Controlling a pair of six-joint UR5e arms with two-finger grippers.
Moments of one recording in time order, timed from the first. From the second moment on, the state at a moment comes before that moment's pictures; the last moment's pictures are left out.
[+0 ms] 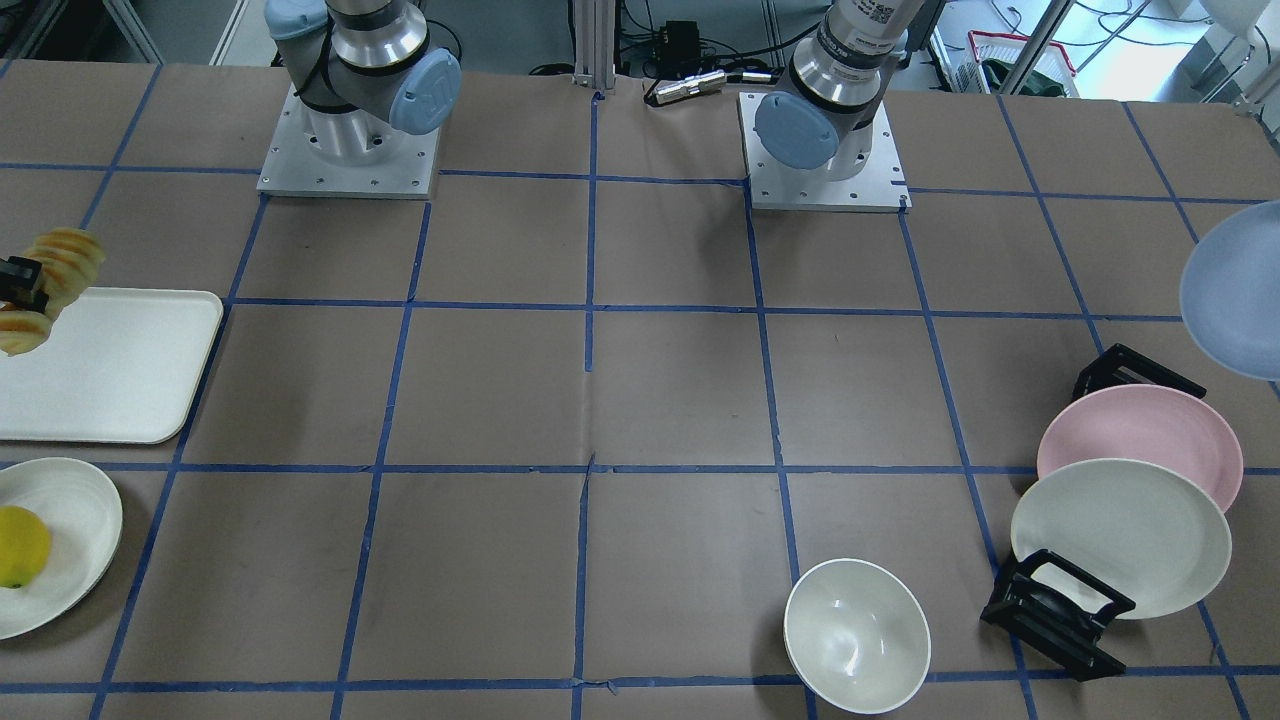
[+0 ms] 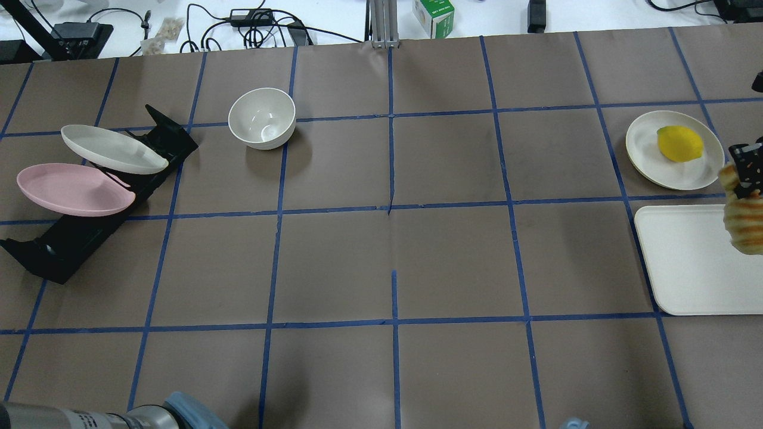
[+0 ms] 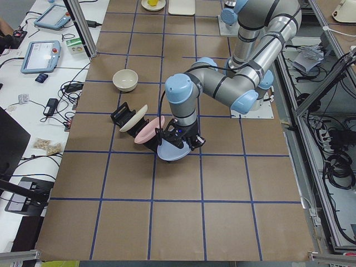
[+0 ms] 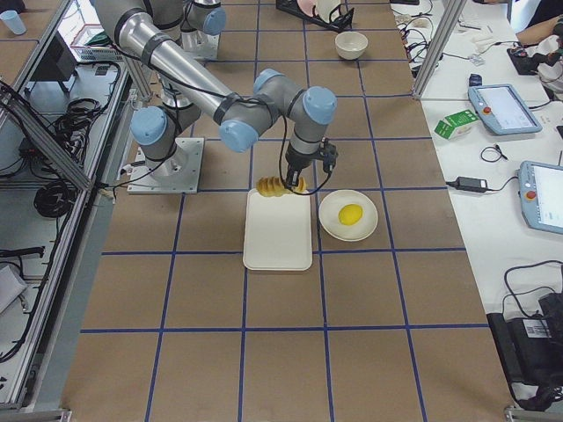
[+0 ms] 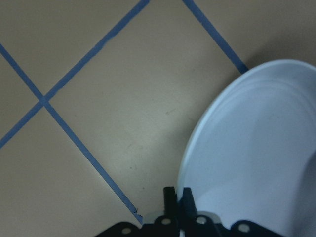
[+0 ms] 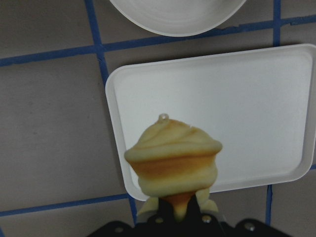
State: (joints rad) left arm -0.61 -1.73 -1.46 -1.53 1.83 0.06; right arm 1.04 -1.46 1.69 -1.64 -1.69 -0.39
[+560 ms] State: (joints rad) left arm -0.81 -1.65 -1.48 -1.74 1.54 0.25; right arm 1.23 -1.47 1.58 -1.50 -1.61 -0.16
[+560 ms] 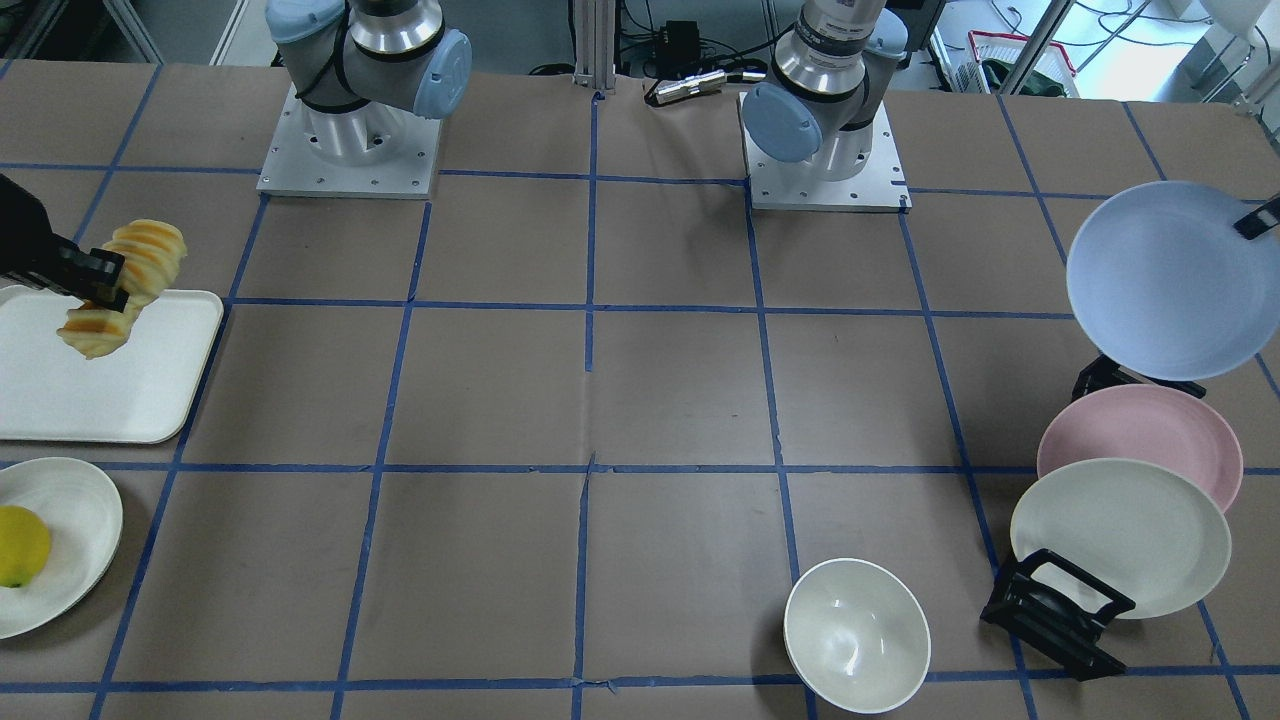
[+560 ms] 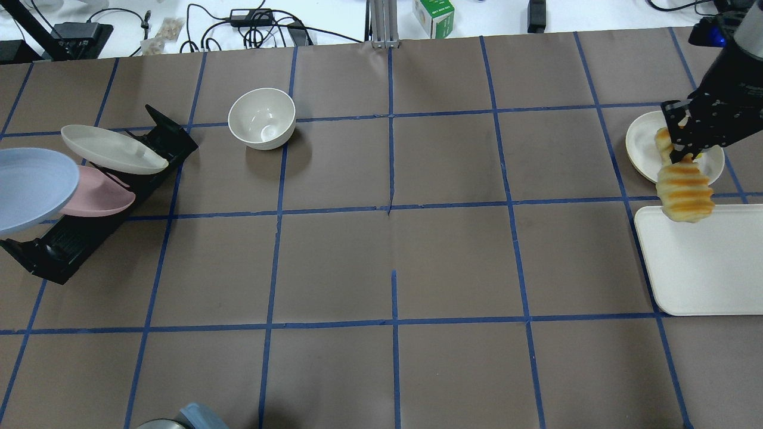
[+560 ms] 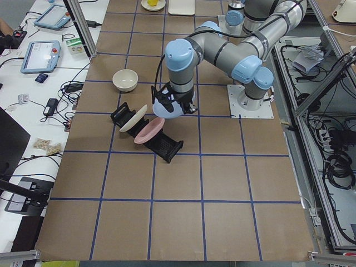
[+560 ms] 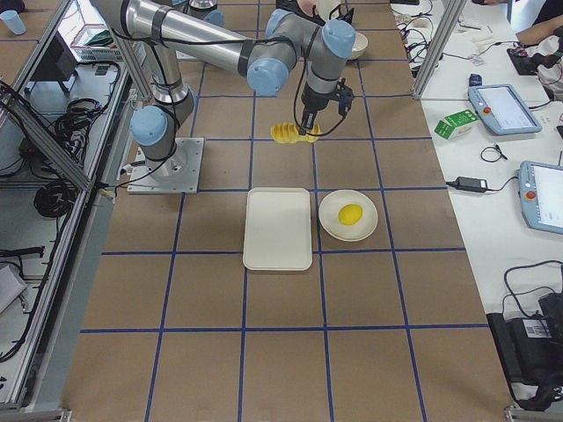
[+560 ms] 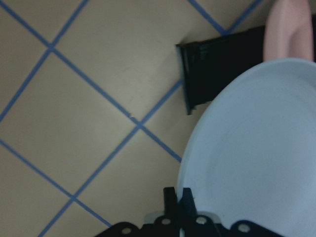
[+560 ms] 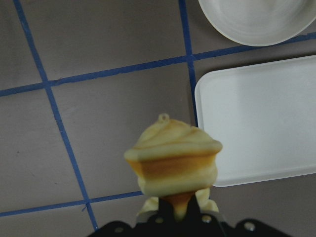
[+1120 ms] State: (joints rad) left arm -1.20 -1.71 -1.68 -1.48 1.32 0.28; right arm 1.30 -1.49 1.58 -1.48 -1.57 -0.10
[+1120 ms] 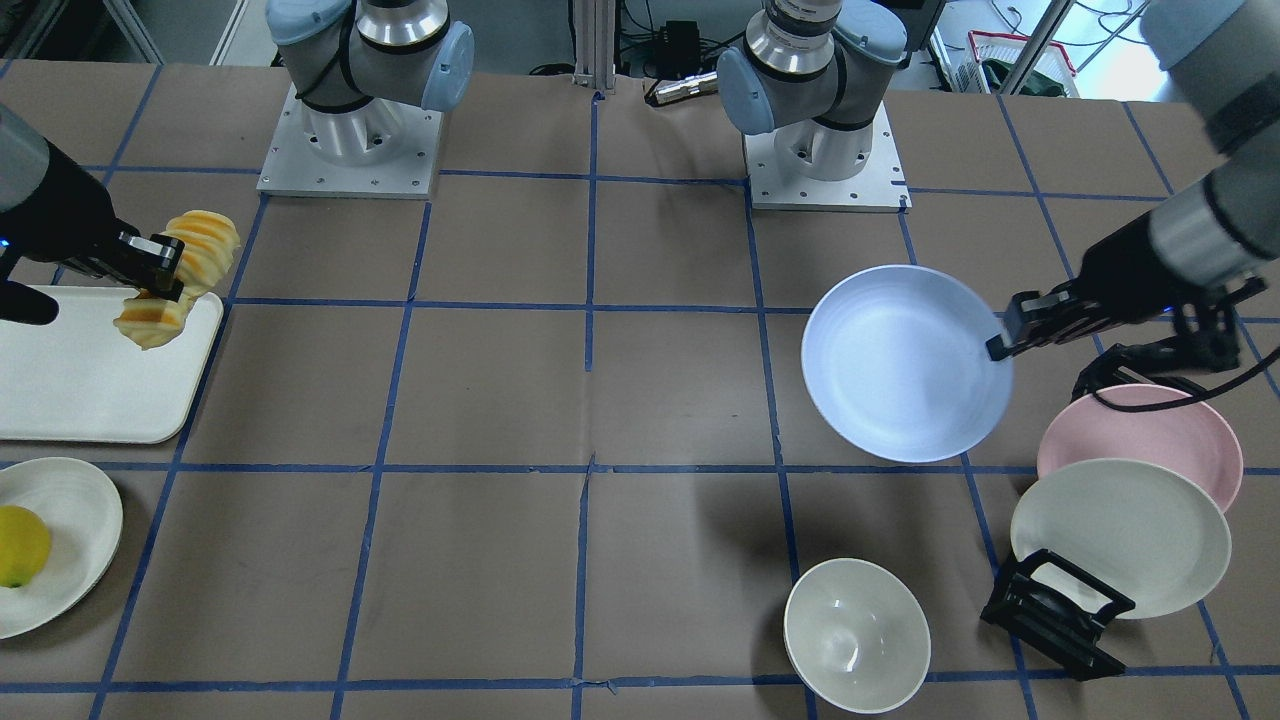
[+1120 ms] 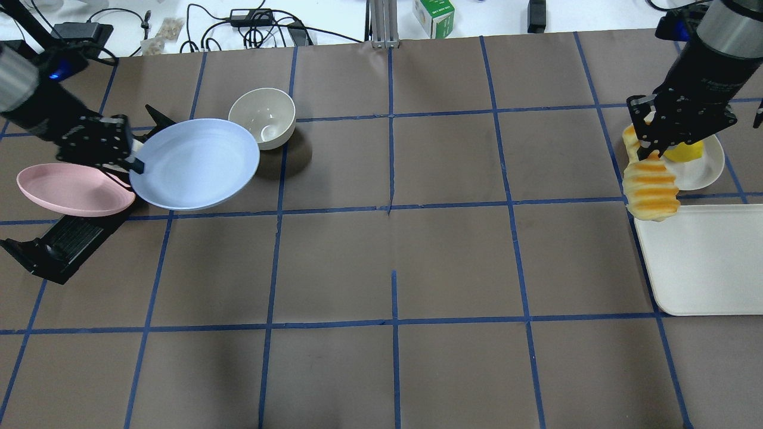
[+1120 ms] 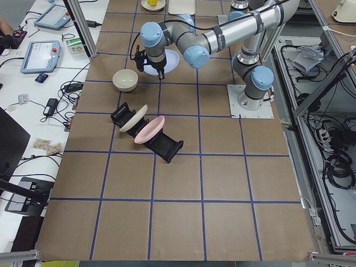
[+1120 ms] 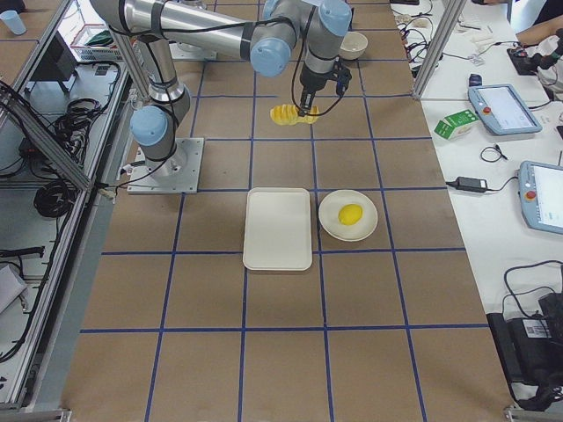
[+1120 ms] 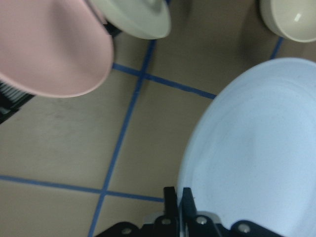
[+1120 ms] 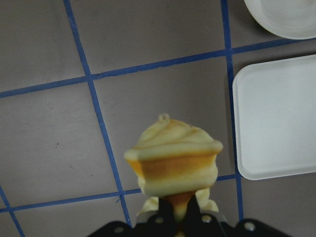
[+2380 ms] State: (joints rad) left arm -1.65 -2.03 -1.89 -0.73 1.20 -0.13; right arm 1.56 -1.37 1.56 -1.61 -1.48 0.15
